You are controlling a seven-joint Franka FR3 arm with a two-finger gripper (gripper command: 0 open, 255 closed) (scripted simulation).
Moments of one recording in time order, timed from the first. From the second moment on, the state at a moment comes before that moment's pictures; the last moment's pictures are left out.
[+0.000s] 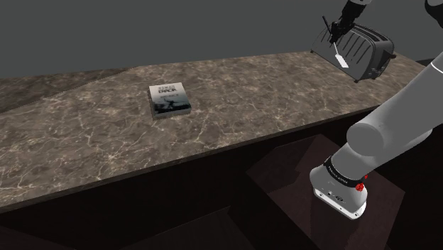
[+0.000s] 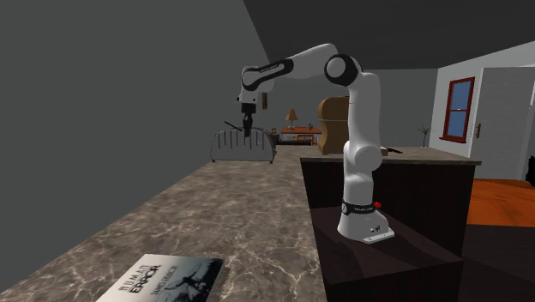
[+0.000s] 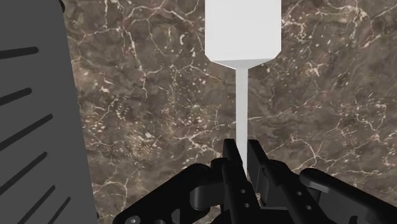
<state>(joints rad) -0.37 0.00 -0.47 -1.82 0.03 1.87 -0.51</state>
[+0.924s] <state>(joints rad) -0.37 0.03 -0.47 -1.98 0.05 2.06 -0.53</state>
